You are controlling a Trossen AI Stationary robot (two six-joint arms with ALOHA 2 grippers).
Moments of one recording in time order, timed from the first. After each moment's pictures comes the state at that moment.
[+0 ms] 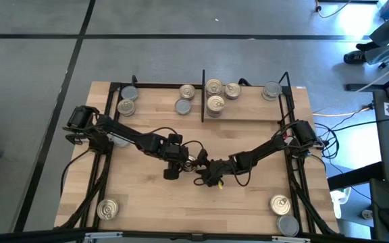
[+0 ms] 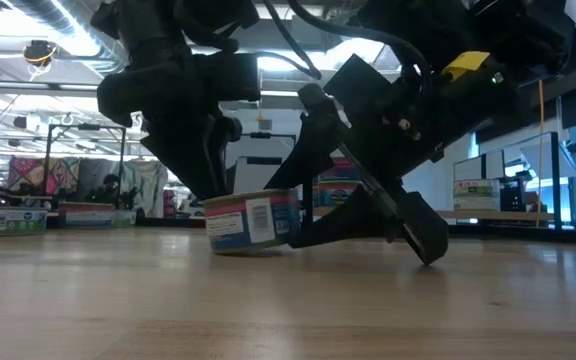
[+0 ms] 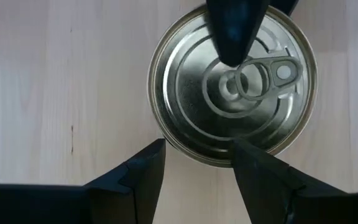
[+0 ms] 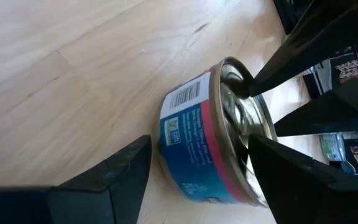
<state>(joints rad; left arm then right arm) -0.18 1.77 1.02 -0.48 -0.15 -0.17 0.31 1.98 0.90 0.45 0.34 -0.82</state>
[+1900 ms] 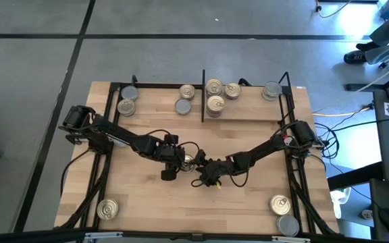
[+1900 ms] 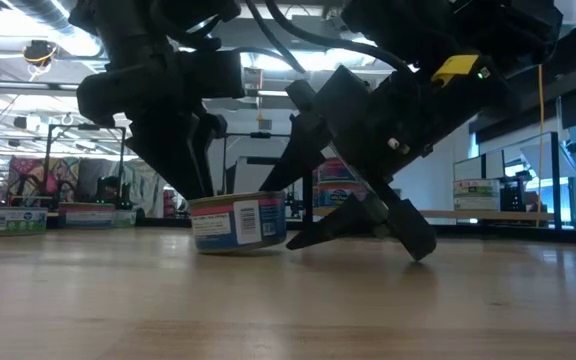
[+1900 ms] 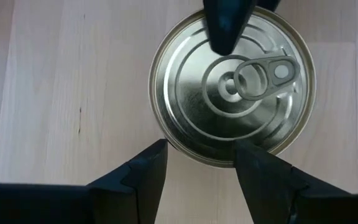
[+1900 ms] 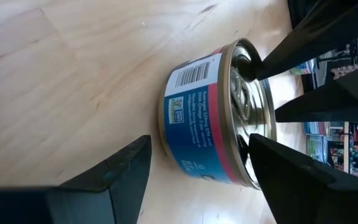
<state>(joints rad) -0.22 1.71 0.96 -0.46 -0.20 -0.23 0.31 1.98 0.97 0.34 0.39 -0.92</state>
